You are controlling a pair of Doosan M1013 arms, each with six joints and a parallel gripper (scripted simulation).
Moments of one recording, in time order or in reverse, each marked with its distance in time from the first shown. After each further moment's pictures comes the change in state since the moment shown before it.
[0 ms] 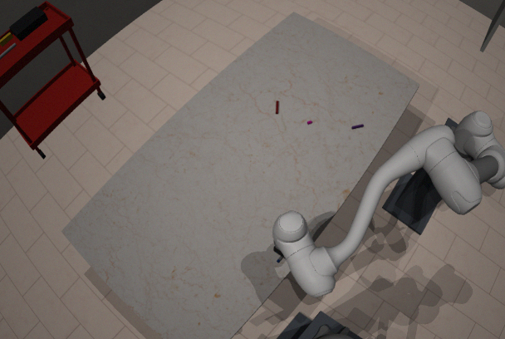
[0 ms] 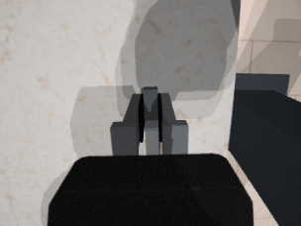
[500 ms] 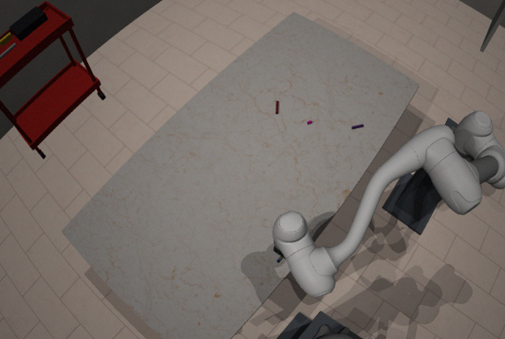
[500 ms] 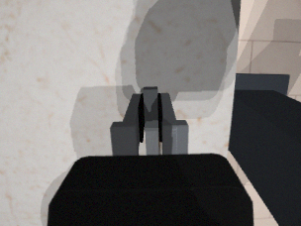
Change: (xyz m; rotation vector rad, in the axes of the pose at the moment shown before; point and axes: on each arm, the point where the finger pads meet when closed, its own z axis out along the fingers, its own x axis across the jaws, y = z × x) left arm 0.000 0.000 0.000 0.000 0.000 0.000; right arm 0.000 0.000 0.000 0.000 0.000 0.000
